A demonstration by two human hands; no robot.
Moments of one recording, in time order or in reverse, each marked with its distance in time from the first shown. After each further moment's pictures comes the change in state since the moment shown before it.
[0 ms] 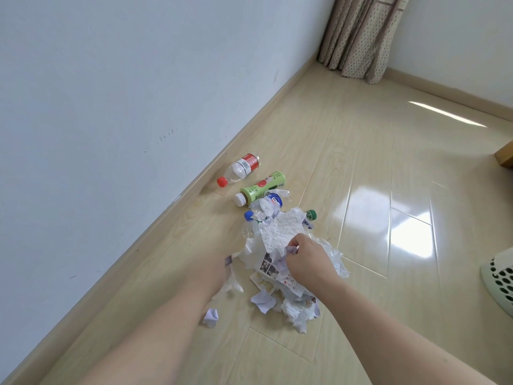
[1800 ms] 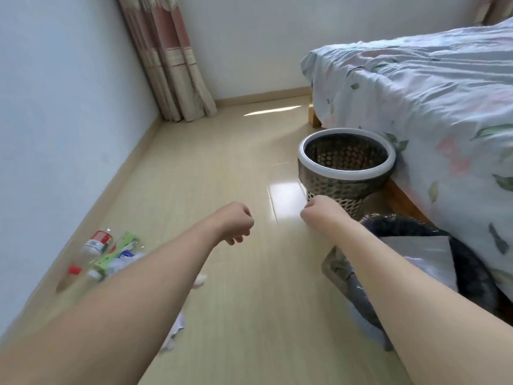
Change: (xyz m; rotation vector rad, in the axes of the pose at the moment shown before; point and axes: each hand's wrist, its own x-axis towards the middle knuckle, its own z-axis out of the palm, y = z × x) left_hand -0.186 0.472 -0.060 -0.127 -0.208 0.531; right_hand -0.189 0.313 -0.292 0.307 0.402 0.365
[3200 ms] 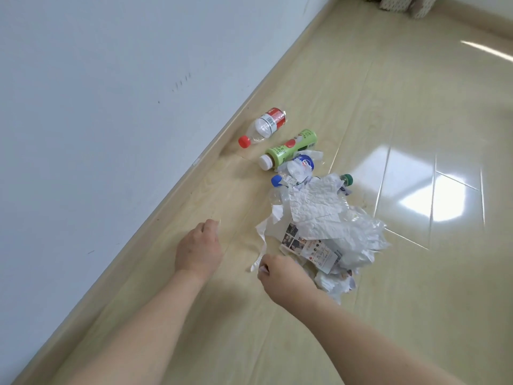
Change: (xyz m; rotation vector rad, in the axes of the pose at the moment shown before) left_hand -0.111 -0.581 0.006 0.000 0.638 -0.427; right_hand -0.116 -0.195 0.513 -0.601 -0.745 -0.495
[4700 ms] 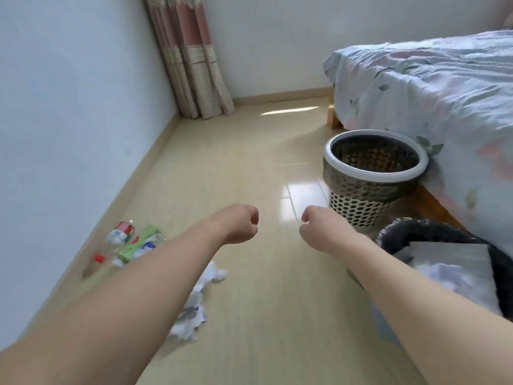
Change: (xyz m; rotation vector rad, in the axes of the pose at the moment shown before) left_hand -0.113 0.527 -0.042 0.363 -0.435 0.719; right_hand -0.322 0.321 -0.211 0.243 0.675 0.431
